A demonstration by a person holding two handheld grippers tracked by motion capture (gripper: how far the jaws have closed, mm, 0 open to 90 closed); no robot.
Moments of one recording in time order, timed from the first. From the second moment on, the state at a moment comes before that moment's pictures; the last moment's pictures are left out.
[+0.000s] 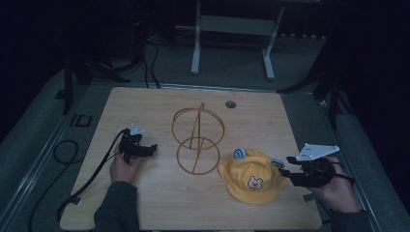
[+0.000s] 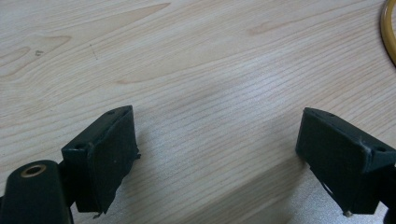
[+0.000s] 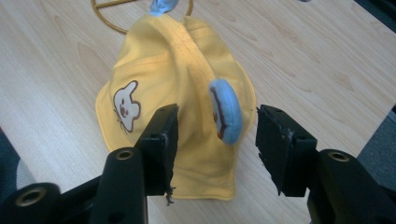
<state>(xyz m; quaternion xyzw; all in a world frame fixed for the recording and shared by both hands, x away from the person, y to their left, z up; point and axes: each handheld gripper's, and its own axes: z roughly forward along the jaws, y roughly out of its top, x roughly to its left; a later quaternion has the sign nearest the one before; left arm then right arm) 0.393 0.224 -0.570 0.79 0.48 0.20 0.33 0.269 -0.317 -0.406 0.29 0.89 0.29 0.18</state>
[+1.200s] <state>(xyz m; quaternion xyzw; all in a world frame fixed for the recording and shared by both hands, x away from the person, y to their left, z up) 0.393 0.224 -0.570 0.79 0.48 0.20 0.33 0.302 -0.261 -0.397 0.21 0.95 0.18 0.14</state>
